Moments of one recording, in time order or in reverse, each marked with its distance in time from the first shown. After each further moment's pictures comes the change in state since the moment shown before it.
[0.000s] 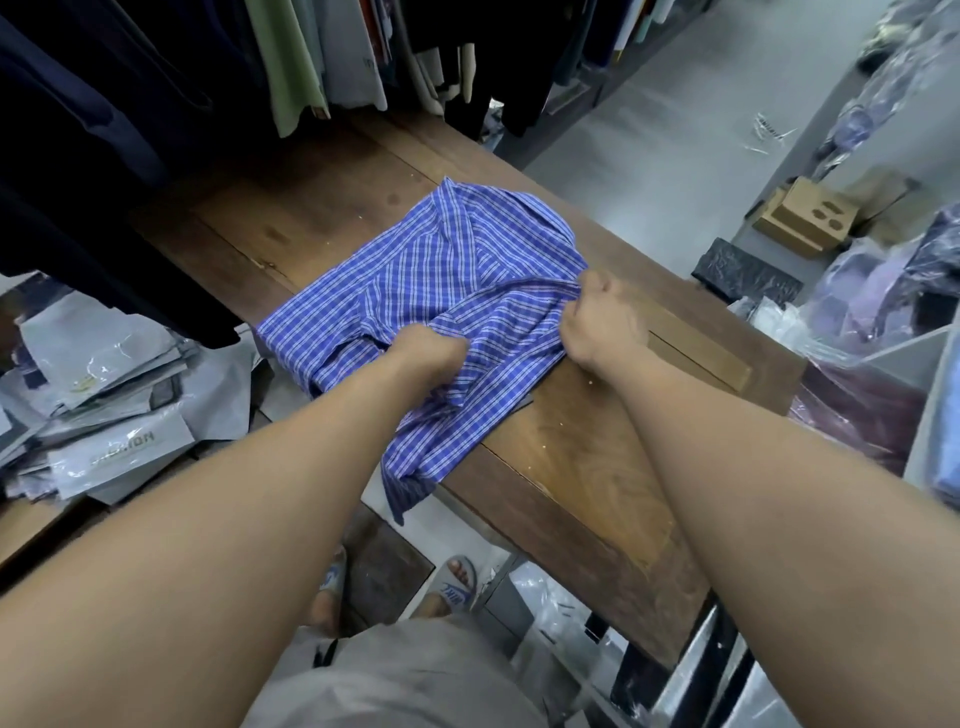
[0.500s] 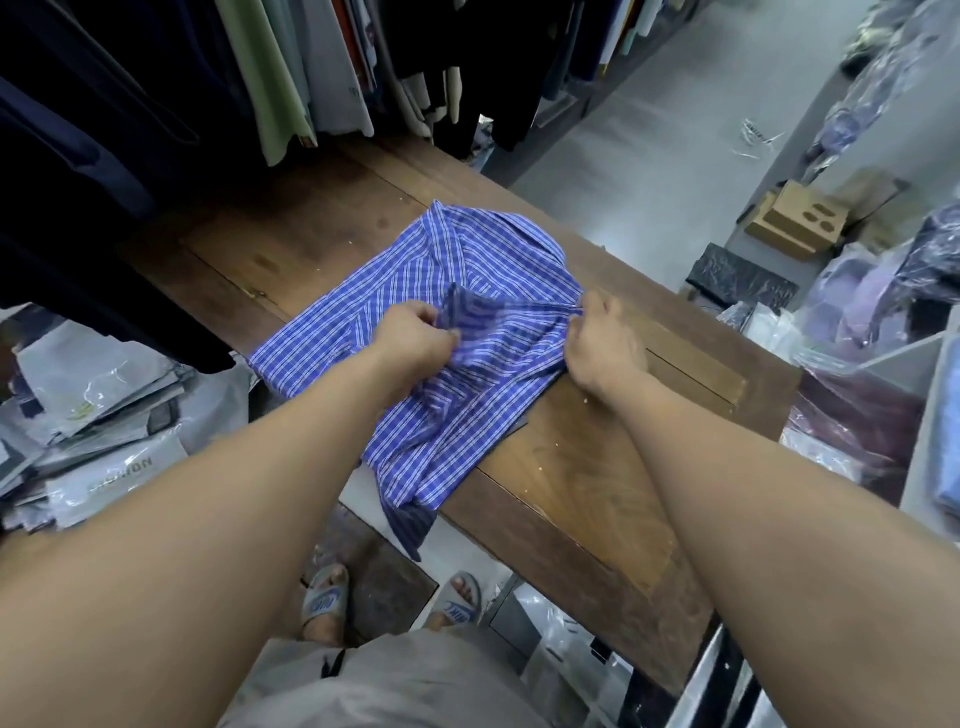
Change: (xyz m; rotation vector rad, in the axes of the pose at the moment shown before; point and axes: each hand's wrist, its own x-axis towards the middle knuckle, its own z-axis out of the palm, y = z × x) left_hand 0.002 0.027 -0.020 -0.092 0.085 0.140; right_hand 0.001 0.011 0.002 0.072 0.032 0.034
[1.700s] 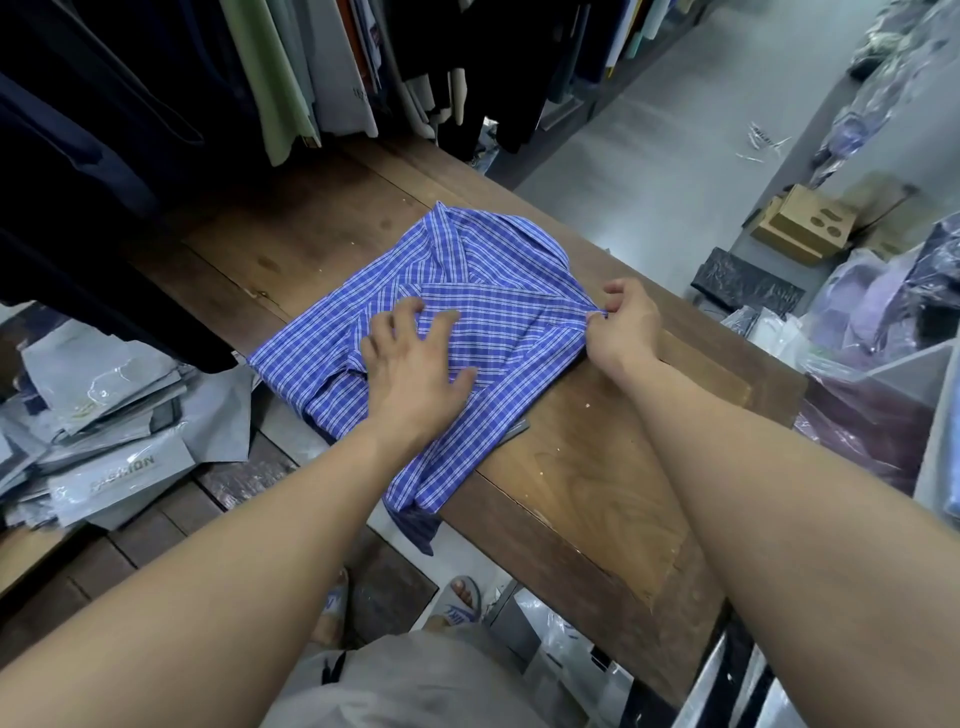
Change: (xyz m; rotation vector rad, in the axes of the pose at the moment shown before) left_hand -0.014 -0.040 0.023 0.745 0.316 0.522; right_hand 0.020 0.006 -0.008 0.521 0.167 0.231
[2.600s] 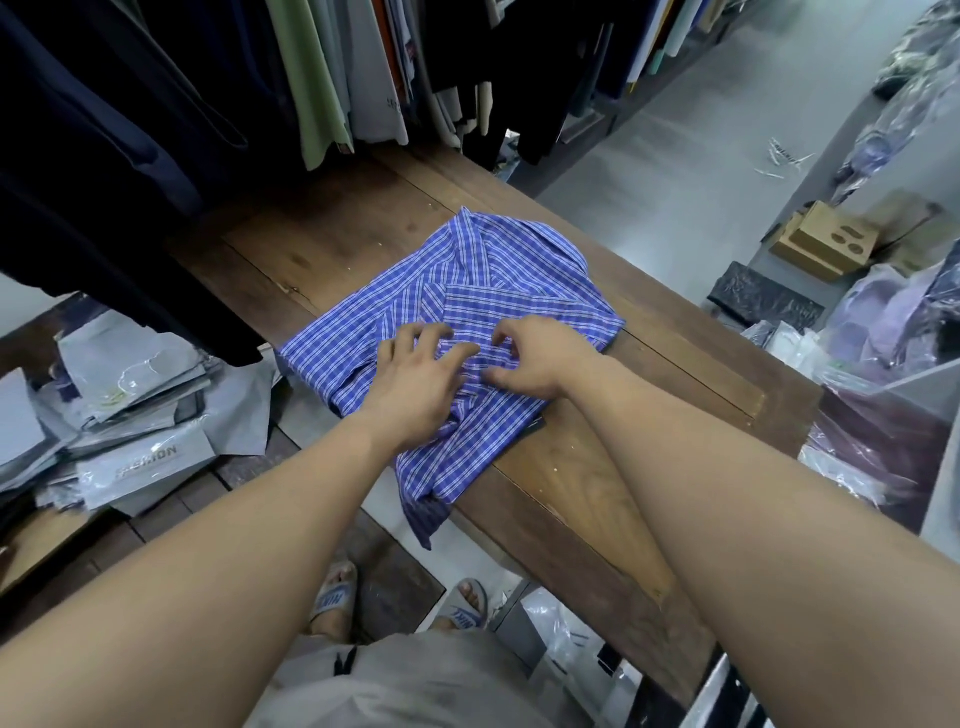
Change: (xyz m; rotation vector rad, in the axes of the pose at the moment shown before) left_hand -0.011 -0.033 -0.001 0.155 -0.172 0.204; right_hand -0.055 -0.053 0.034 -0.696 -0.601 -0.607
